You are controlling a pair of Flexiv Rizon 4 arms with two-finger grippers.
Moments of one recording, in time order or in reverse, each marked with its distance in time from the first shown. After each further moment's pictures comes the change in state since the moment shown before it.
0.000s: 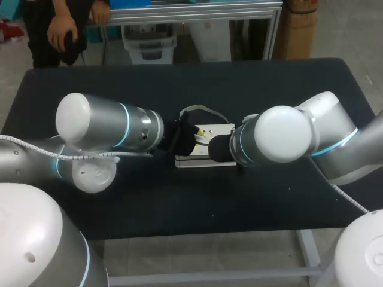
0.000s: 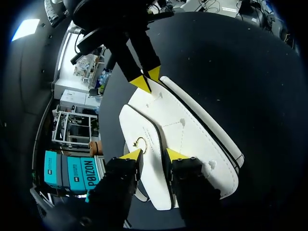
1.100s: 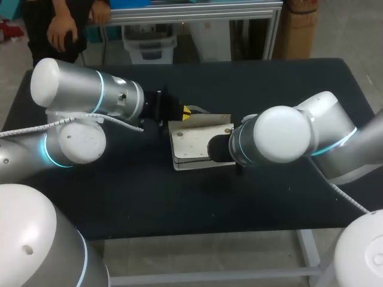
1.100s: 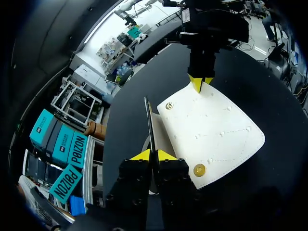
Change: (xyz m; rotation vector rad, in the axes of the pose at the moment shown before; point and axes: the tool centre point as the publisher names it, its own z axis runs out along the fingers) left arm -0.048 0.045 -0.033 0.100 -0.005 -0.390; right arm 0.000 0.002 -0.001 -0.001 -0.001 0.000
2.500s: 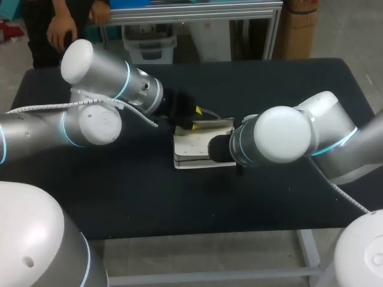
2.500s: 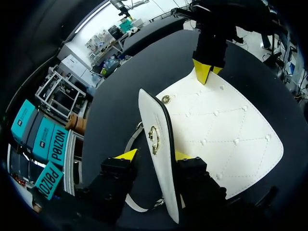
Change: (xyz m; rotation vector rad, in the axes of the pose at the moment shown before) left arm 0.009 0.008 0.056 -0.042 0.160 -0.059; right arm 0.000 -0.001 0.000 0.002 0.000 0.000
